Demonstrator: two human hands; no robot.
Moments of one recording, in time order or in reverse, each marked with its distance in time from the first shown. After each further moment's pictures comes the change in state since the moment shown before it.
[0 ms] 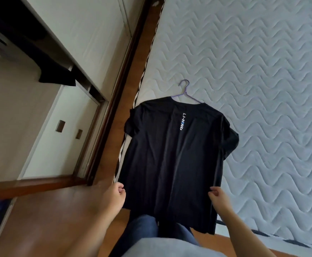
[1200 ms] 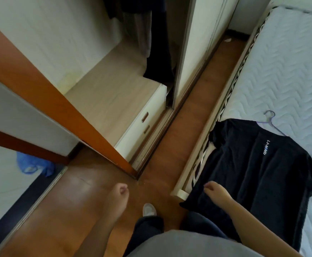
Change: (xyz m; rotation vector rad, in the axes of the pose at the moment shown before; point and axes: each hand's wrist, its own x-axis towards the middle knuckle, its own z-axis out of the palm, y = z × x) left_hand -0.014 -0.290 -0.231 -0.425 0.075 -0.082; right_hand -0.161 -0.161 0.296 -0.537 -0.180 -0.376
